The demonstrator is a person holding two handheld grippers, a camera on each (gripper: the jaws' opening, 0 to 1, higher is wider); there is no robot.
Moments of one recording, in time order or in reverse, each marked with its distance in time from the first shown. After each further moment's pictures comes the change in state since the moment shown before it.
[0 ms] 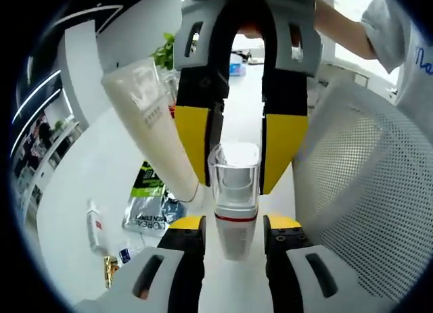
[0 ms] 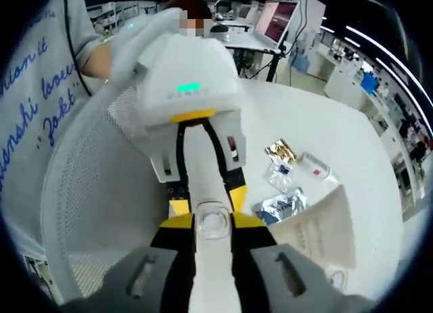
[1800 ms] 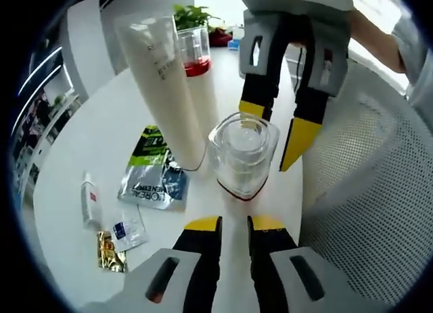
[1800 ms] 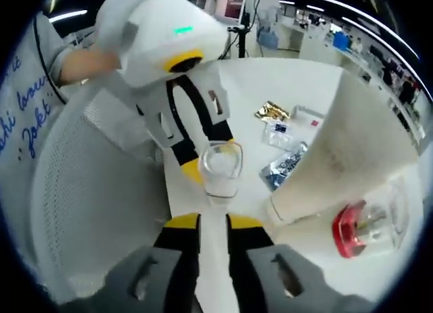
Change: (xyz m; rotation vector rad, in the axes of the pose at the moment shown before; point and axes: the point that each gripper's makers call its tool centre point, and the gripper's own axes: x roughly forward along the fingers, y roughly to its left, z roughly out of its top) left arm 0.002 0.009 -0.029 -0.100 0.149 -0.012; right arm 0.026 0.010 -0.048 0.310 0.013 -0.049
